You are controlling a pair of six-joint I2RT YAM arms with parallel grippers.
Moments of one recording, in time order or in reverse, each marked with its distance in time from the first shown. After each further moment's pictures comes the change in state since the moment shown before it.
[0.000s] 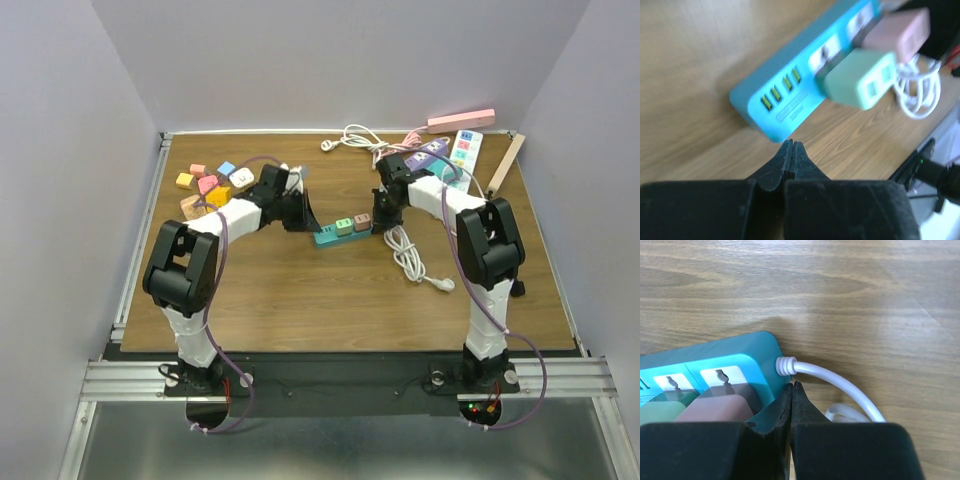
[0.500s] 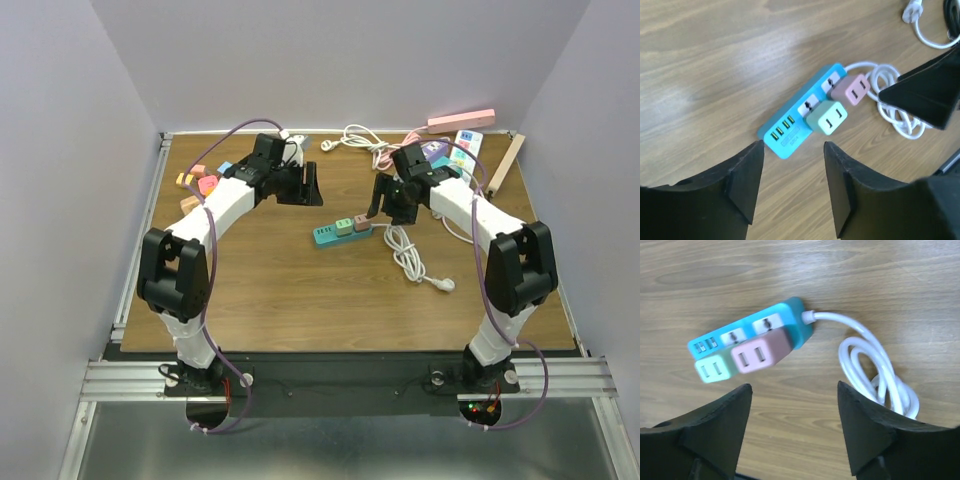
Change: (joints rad) left arm 0.011 -0.061 0.337 -0.266 -0.140 0.200; right arm 0.000 -0.254 -0.092 -0.018 0.053 0.138
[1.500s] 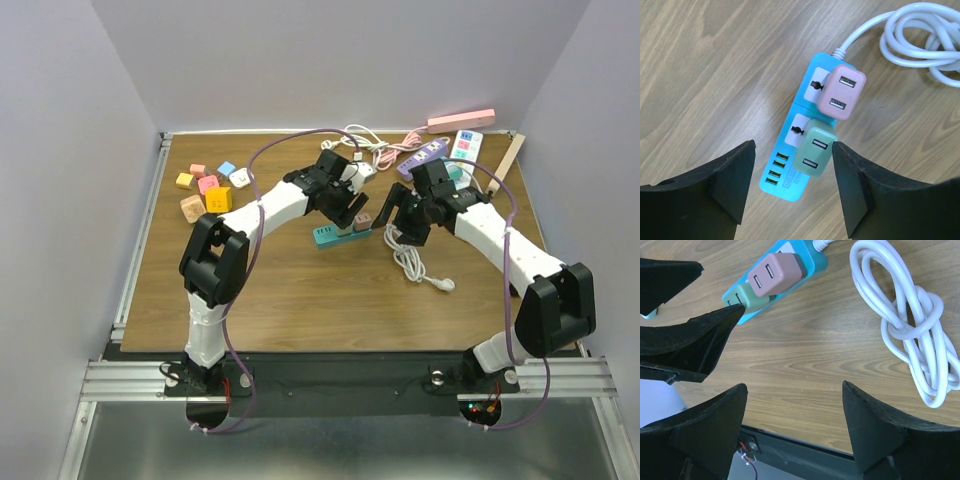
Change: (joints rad) left arm -0.259 0.226 0.178 -0.060 -0.217 0.454; right arm 0.000 -0.311 -0.223 -0.012 -0.119 0.235
